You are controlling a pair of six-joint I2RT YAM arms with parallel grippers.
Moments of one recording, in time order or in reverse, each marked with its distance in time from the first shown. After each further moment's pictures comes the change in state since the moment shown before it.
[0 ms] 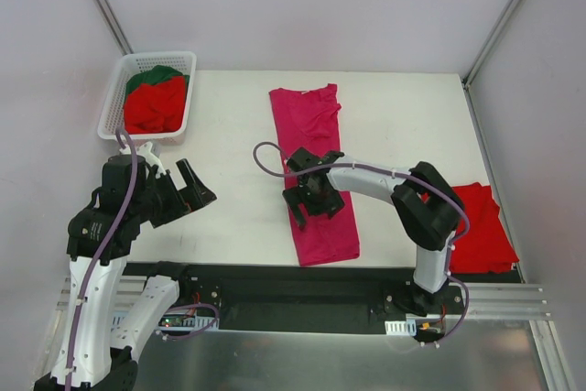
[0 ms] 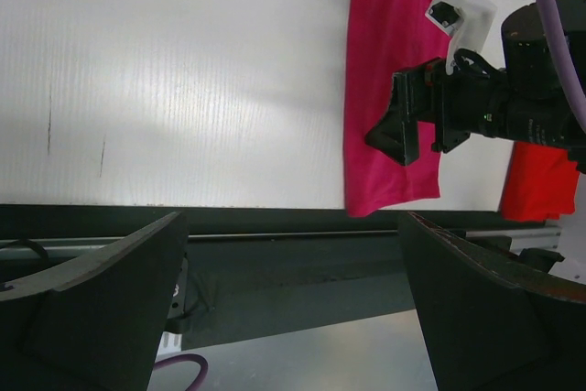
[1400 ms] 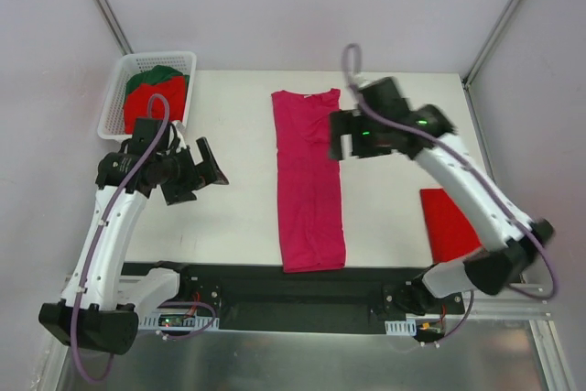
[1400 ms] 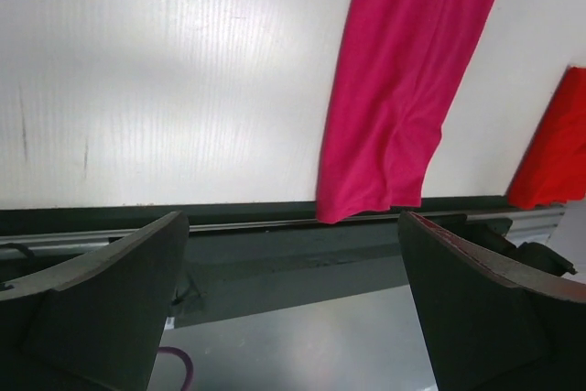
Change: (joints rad) left arm 0.000 0.307 0.055 0.025 0.039 0.023; right arm -0.132 -0.338 0.400 -0.305 0.109 0.013
